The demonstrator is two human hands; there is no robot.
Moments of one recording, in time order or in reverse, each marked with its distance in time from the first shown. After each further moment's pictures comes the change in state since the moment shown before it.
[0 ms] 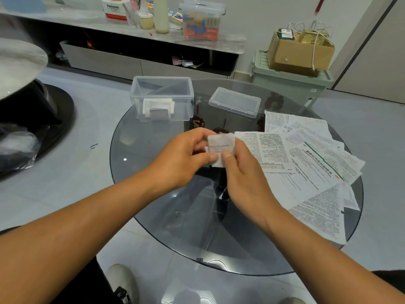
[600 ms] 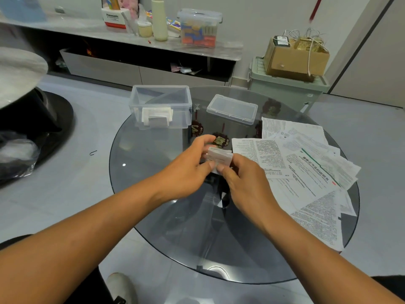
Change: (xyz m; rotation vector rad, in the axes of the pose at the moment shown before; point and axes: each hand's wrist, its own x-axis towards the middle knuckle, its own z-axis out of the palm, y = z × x) left_hand 0.010 -0.014 0.007 0.168 -0.107 -0.051; right_hand 0.009 0.008 -0.009 -0.202 0.013 0.061
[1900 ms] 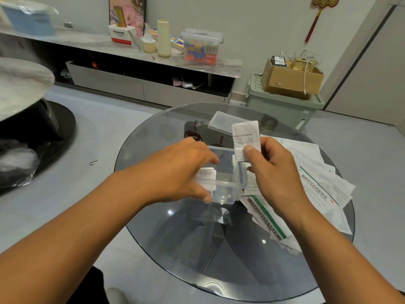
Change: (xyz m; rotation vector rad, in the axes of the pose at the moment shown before) left_hand -0.017 0.061 -0.061 0.753 -0.162 0.139; right_hand 0.017 -0.032 -0.051 0.213 0.162 -0.005
